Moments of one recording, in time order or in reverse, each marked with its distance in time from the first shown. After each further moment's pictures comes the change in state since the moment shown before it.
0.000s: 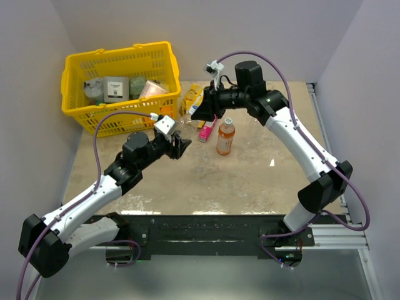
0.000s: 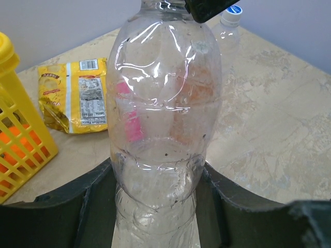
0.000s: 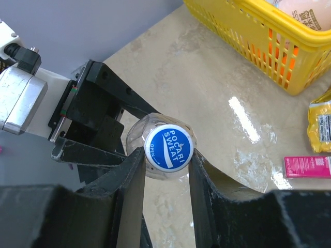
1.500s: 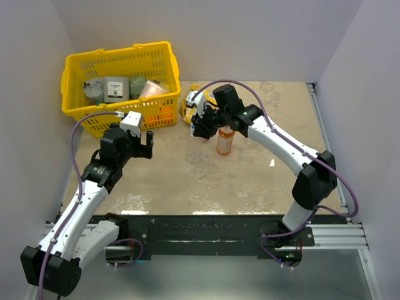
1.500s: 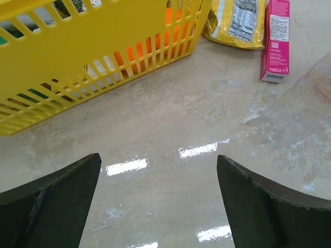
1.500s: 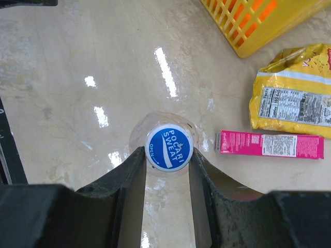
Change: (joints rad) left arm 0.337 -0.132 0.054 -0.501 -0.212 0.034; right arm 0.093 0.064 -0.206 0.047 0.280 -0.460
